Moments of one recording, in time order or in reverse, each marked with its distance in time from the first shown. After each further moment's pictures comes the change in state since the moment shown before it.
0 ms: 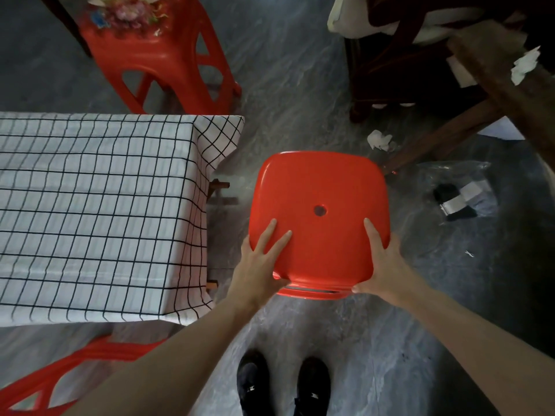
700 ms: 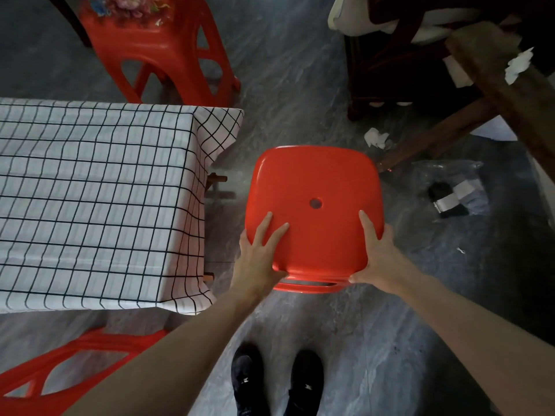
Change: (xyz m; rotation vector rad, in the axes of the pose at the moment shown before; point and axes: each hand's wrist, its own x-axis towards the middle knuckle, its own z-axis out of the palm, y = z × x) left_hand -0.009 0.007 0.005 -0.093 0.023 -0.079; right_hand -0.003 -0.010 -0.006 -0.062 -0.033 -0.003
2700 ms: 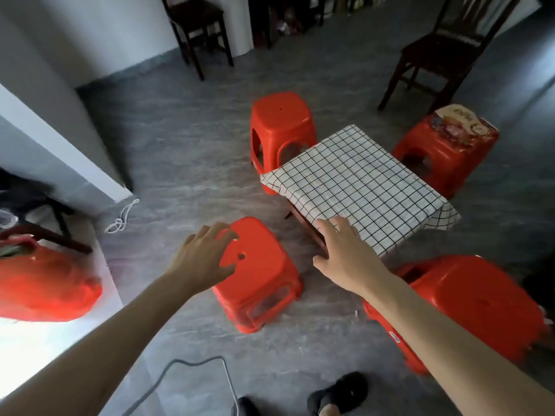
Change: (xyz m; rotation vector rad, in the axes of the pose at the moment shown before) left_hand -0.613 -0.134 -0.309 0.121 0.303 -0.712; right_hand -0.429 -0.484 0.001 -0.526 -0.063 -0.960
